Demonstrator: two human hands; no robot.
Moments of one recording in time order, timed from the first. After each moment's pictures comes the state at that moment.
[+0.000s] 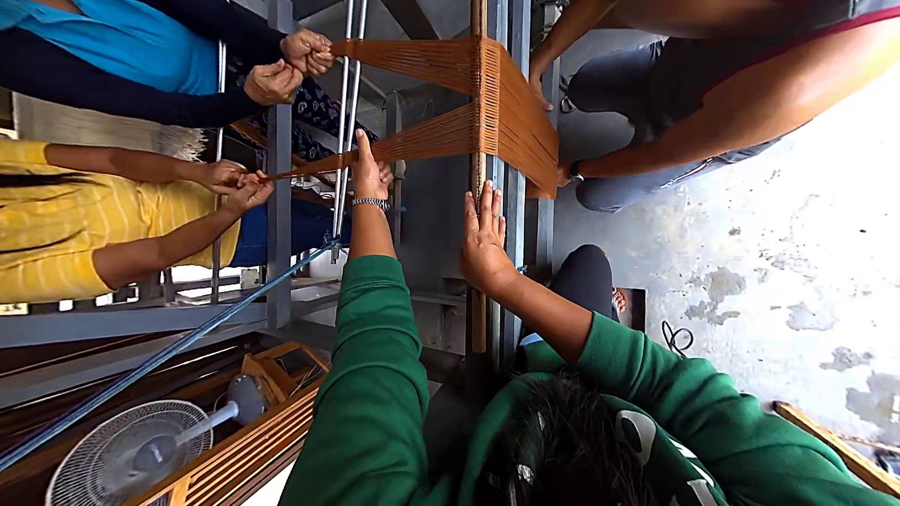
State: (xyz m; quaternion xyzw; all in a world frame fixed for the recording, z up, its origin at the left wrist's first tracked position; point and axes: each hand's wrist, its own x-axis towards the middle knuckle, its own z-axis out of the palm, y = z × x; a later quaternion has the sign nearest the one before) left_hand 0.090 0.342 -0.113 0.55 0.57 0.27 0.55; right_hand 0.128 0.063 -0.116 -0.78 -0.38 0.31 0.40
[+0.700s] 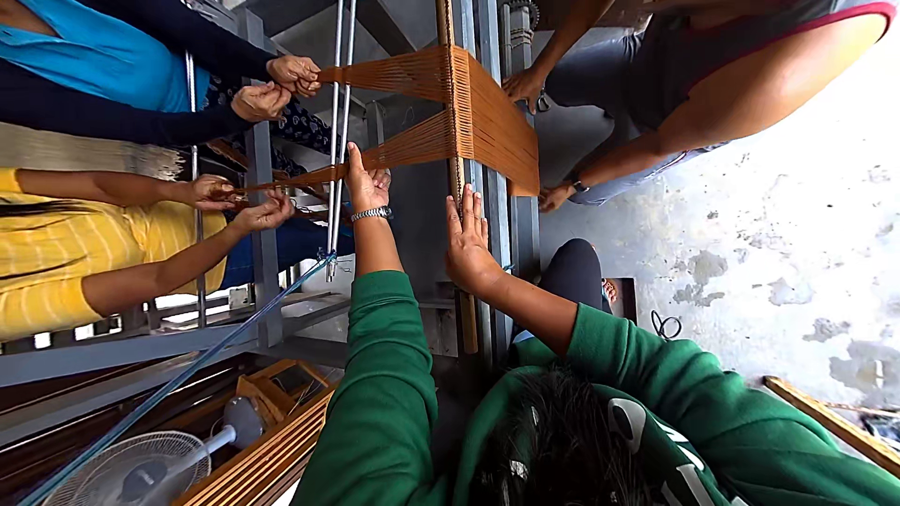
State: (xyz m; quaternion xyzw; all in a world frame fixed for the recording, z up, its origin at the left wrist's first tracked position) left_hand 0.115 0.310 -0.117 0.47 0.52 0.34 0.63; right_hand 0.131 0.060 -0.114 -0.77 -0.38 0.32 0.40
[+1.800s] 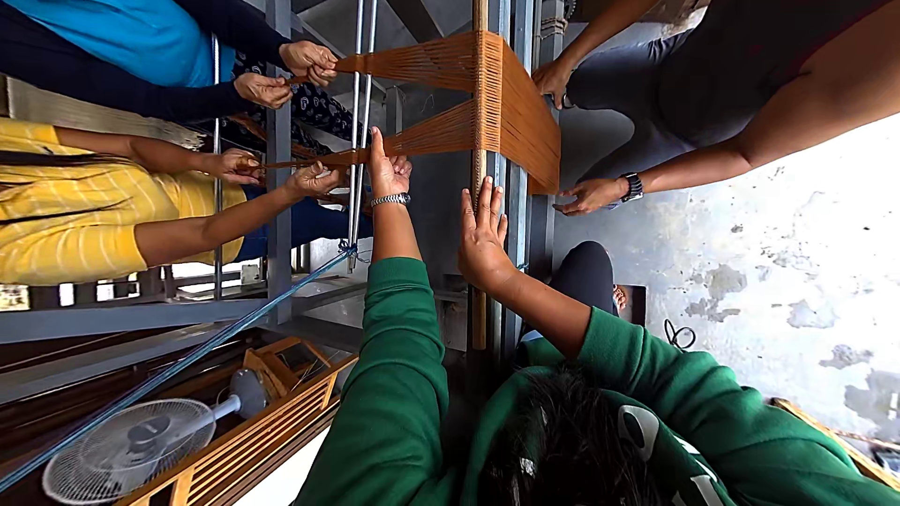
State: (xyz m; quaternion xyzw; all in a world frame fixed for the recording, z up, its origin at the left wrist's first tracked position) left_hand 0.113 0.319 -0.124 0.44 0.50 0.34 0.66; right_hand 0.124 0.072 -0.118 -0.79 -0.40 0.30 0.35
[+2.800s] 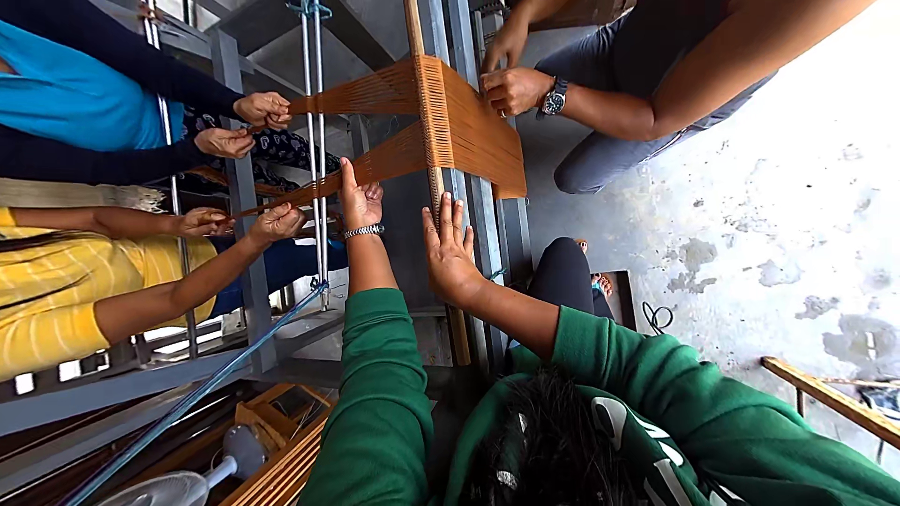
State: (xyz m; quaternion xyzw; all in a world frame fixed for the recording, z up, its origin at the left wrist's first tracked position) left_hand 0.116 0.310 -0.134 0.50 0.47 0.31 0.66; right_hand 0.125 0.072 -0.106 -0.79 -0.39 0.32 0.36
